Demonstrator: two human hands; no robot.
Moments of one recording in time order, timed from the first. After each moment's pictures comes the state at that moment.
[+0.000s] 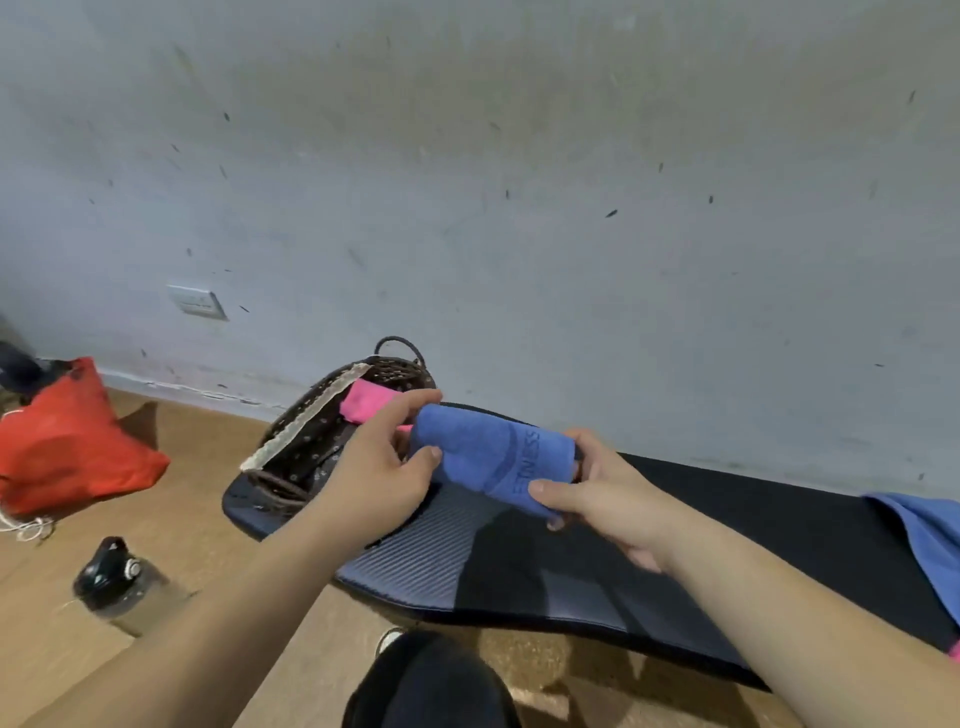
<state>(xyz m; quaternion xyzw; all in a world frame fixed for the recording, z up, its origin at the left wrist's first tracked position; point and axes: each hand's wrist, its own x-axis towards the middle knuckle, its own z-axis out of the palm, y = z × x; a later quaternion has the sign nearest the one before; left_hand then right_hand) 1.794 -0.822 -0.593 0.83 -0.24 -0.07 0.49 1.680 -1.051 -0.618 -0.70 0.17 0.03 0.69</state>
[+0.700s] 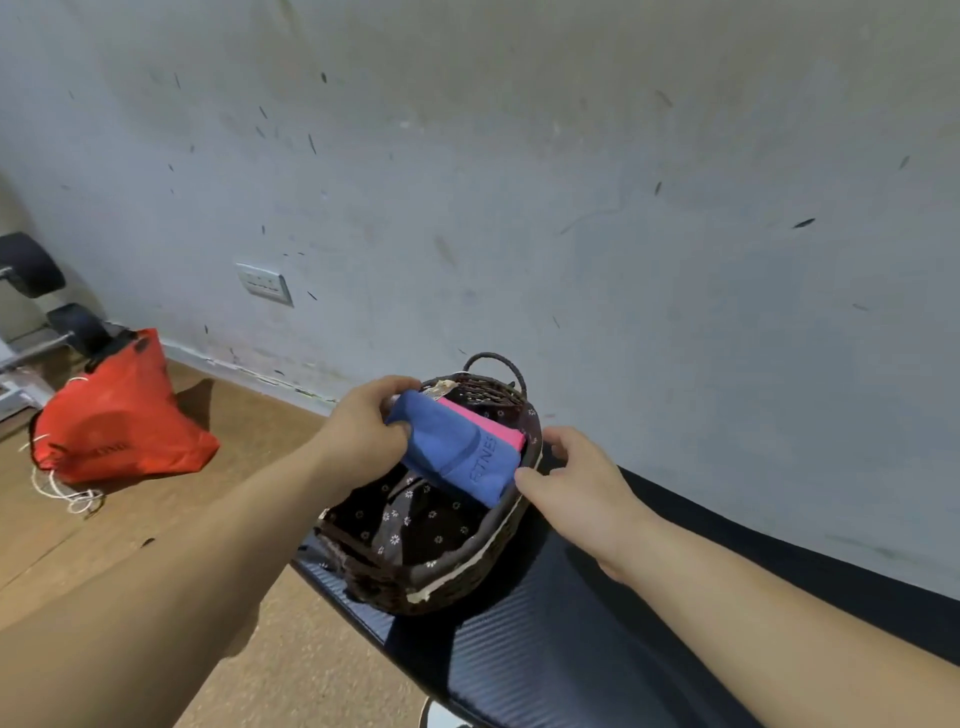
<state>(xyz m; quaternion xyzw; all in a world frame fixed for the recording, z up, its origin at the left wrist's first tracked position) 1.979 -0.761 -0.626 0.88 -0.10 -0.07 0.45 1.853 -0.961 -0.639 -0.81 0.20 -0.01 0.55</state>
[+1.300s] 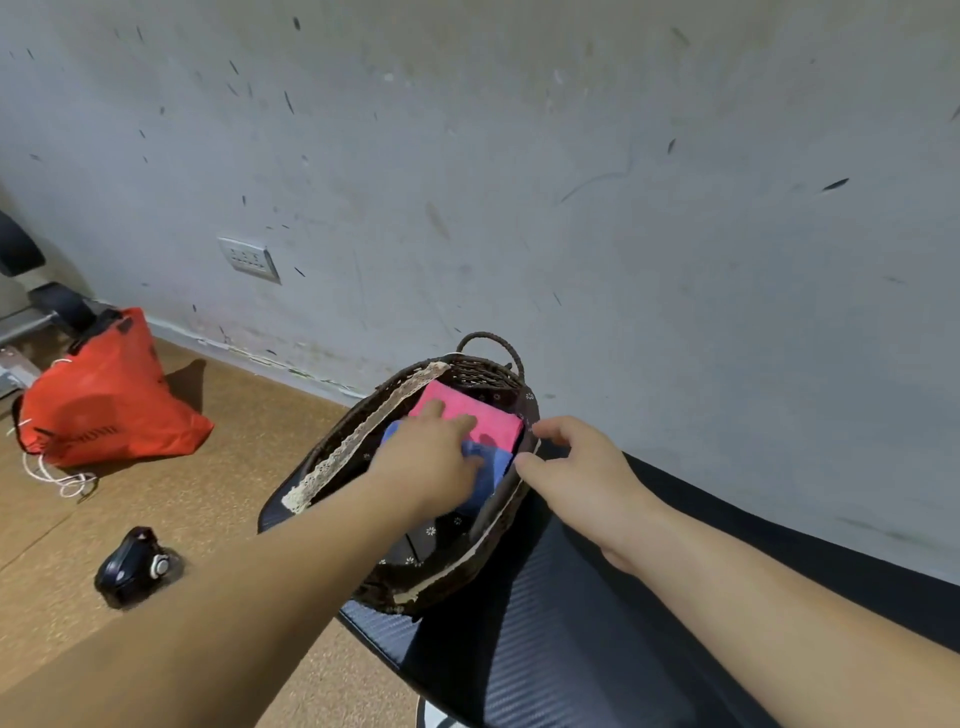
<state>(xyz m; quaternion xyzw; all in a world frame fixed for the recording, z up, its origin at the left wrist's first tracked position) 1.976 -0.817 -0.679 0.96 -0.25 -0.08 0.06 1.866 -0.973 -0.652 -0.80 0.22 0.02 0.55</state>
